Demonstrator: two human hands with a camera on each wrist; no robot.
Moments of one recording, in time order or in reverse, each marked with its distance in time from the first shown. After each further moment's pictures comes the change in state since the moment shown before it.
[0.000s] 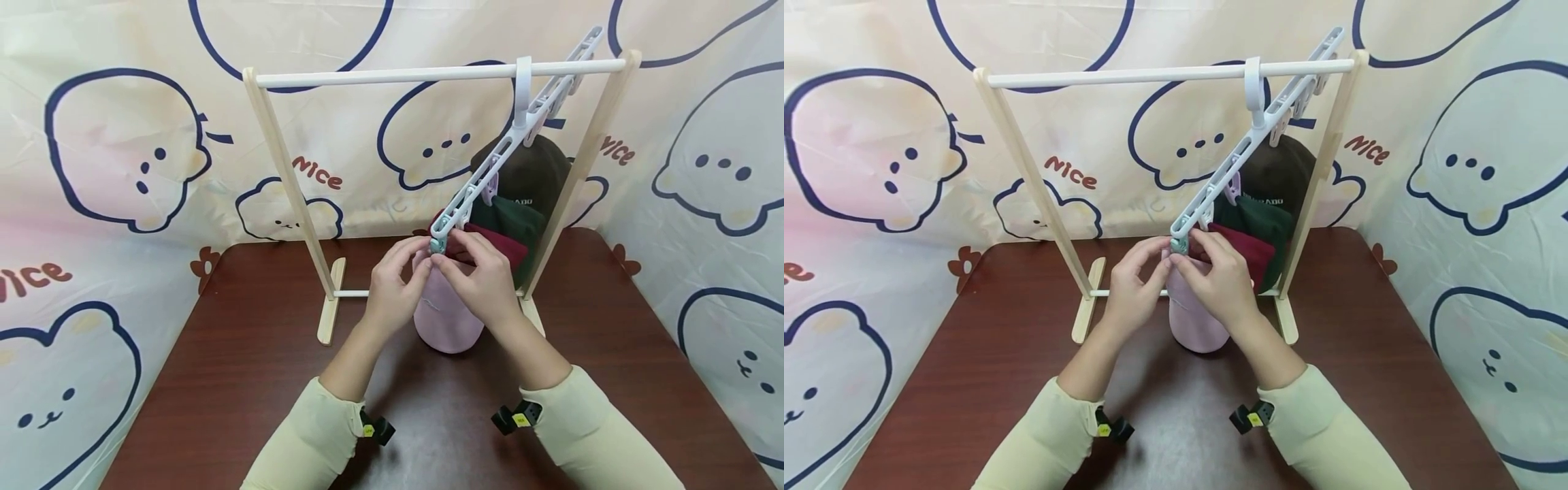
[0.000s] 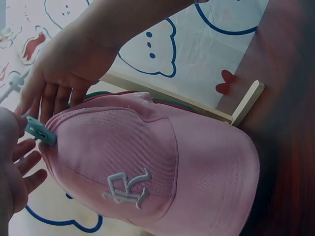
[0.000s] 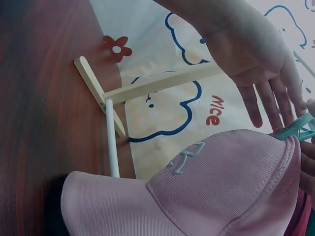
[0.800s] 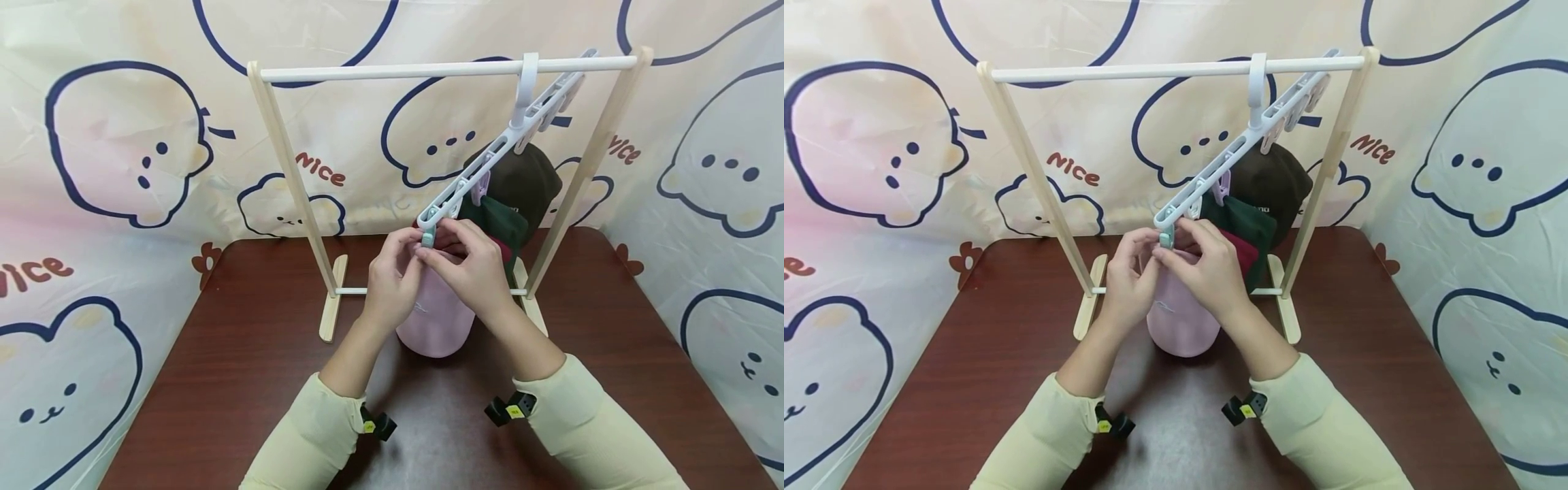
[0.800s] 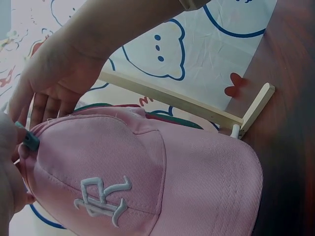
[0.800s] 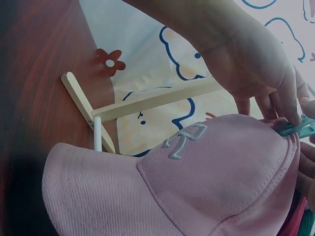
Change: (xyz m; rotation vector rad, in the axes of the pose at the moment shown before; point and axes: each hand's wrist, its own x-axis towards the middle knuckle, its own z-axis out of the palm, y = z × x) left_hand 0.005 0.005 -0.005 -0.036 0.071 0.029; right_hand 0.018 -0.018 0.011 0.083 -0.037 0.011
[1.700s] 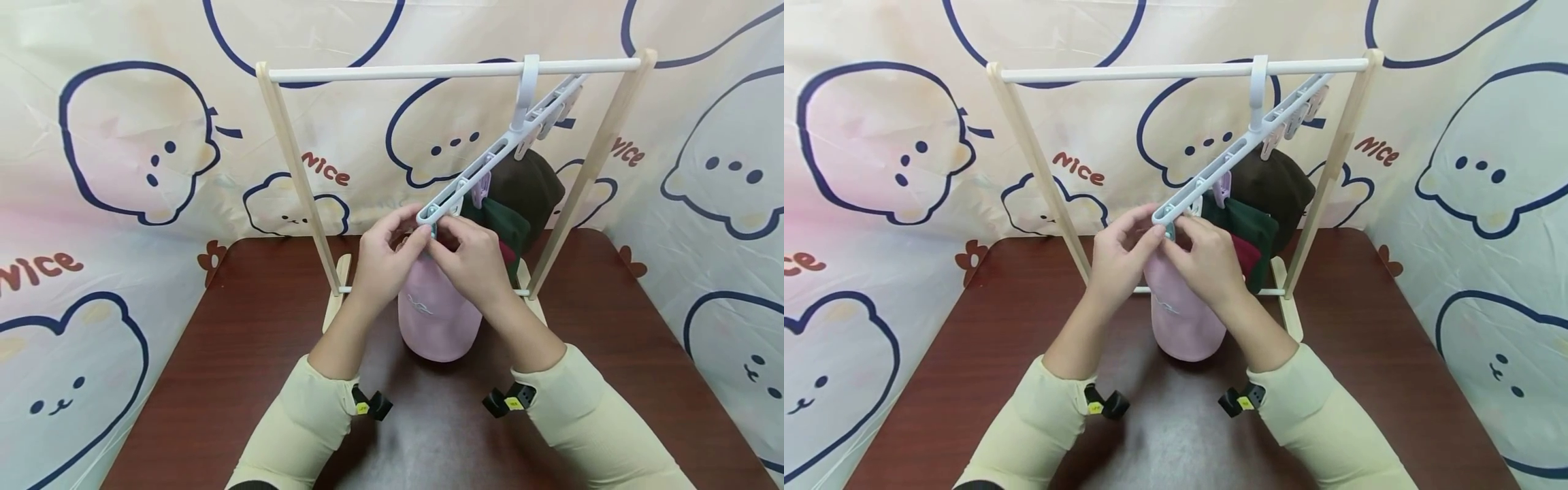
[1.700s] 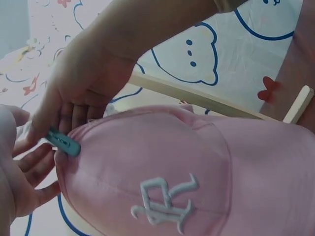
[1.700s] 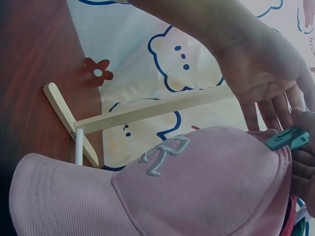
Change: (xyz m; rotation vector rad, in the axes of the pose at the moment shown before) left_hand 0.034 0.026 -0.023 -0.210 -0.077 -0.239; right_hand 0.016 -0.016 0.001 -0.227 -0.025 -0.053
